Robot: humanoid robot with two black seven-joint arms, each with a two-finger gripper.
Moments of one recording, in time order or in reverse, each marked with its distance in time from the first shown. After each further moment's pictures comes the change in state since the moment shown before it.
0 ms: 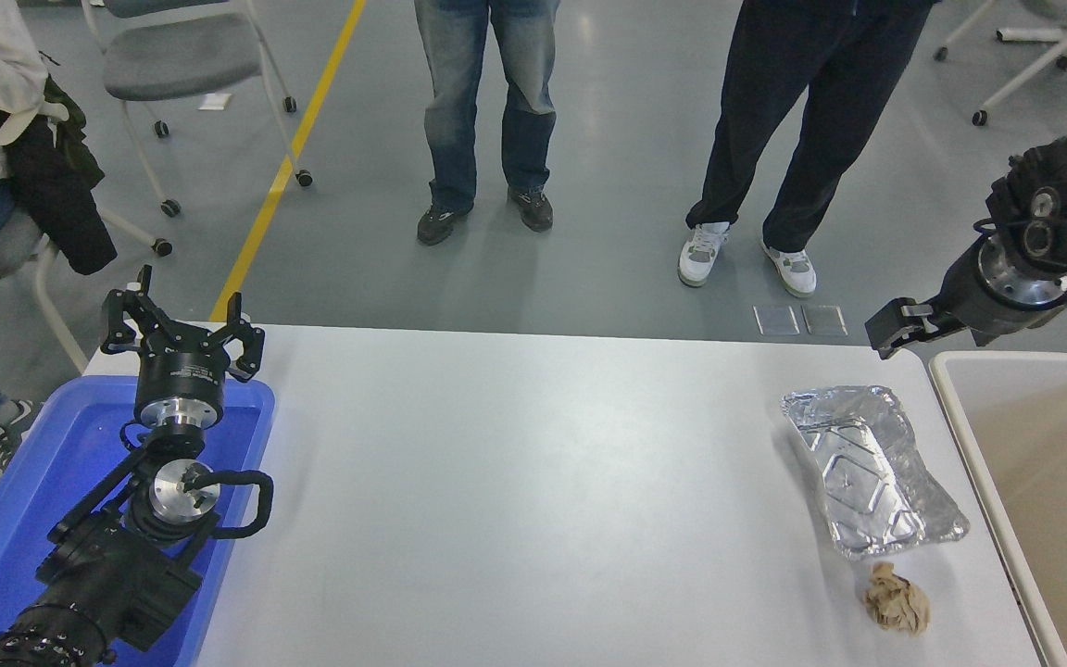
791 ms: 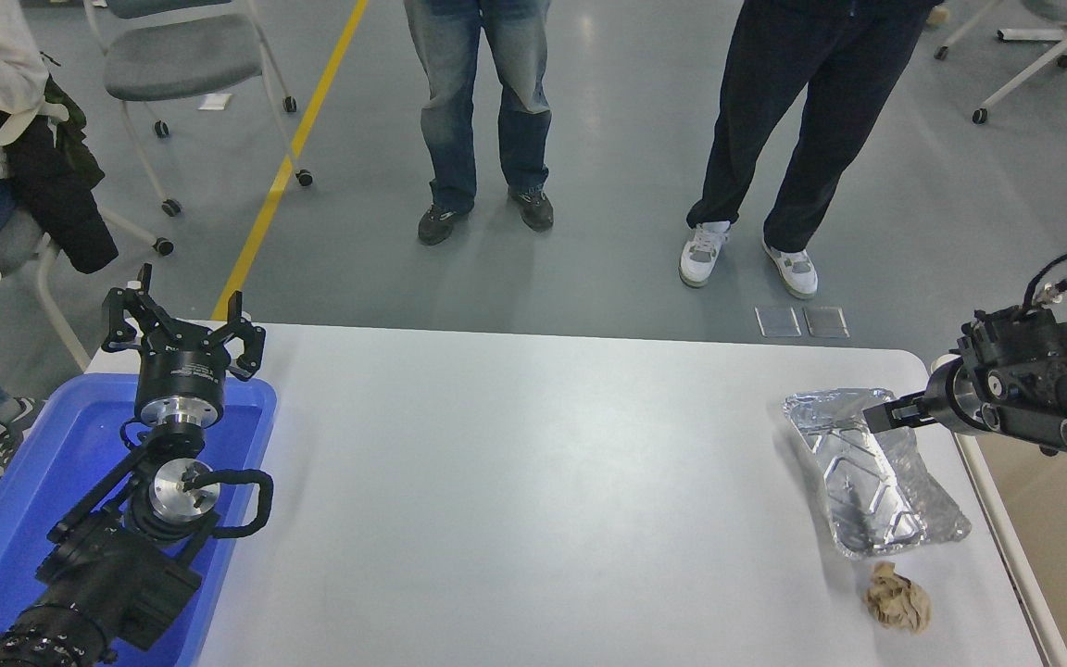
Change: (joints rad) left arm -0.001 0.000 0.000 0.000 0.000 0.000 0.000; right arm -0.401 0.107 0.012 -0.262 -0.094 -0.314 0.045
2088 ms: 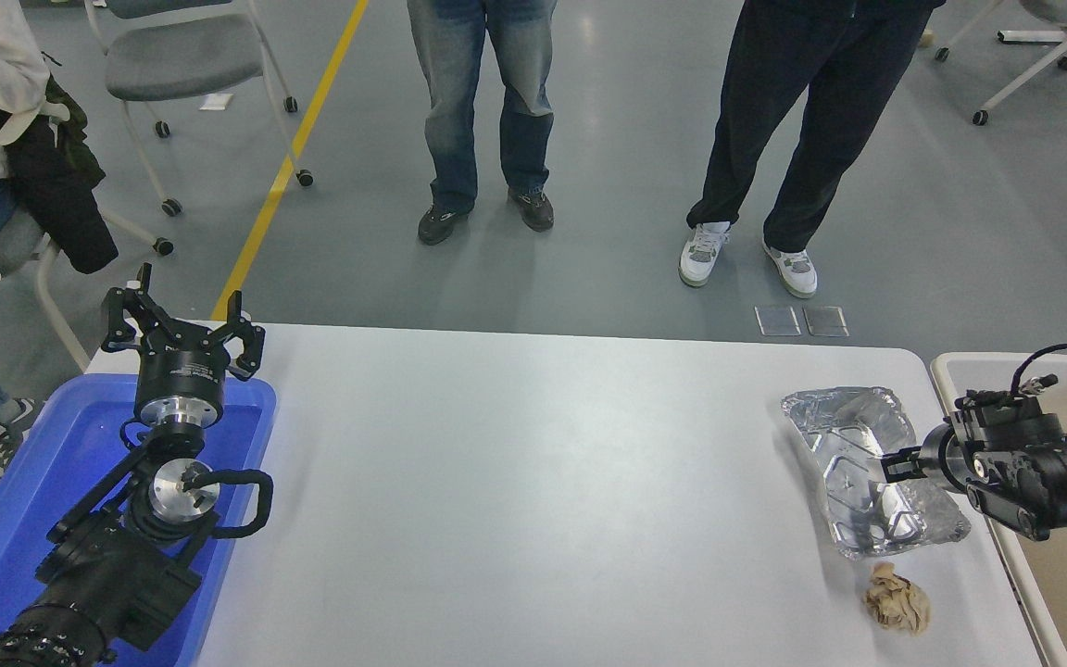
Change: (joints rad) left arm 0.000 0.000 0.000 0.000 0.000 0.000 0.000; right arm -0.256 0.079 0.052 -0.257 -0.002 -0.079 0.074
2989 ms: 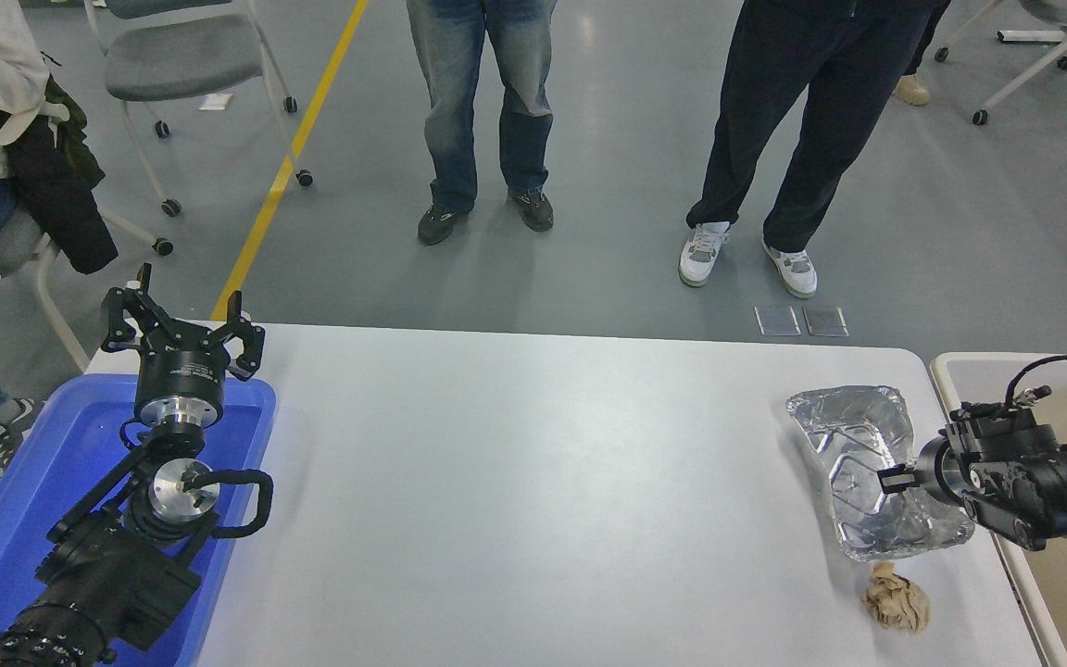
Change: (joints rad) left arm 0.000 0.000 0.000 0.000 0.000 0.000 0.000; right arm 0.005 0.002 -0.001 0.006 -0.001 0.014 0.014
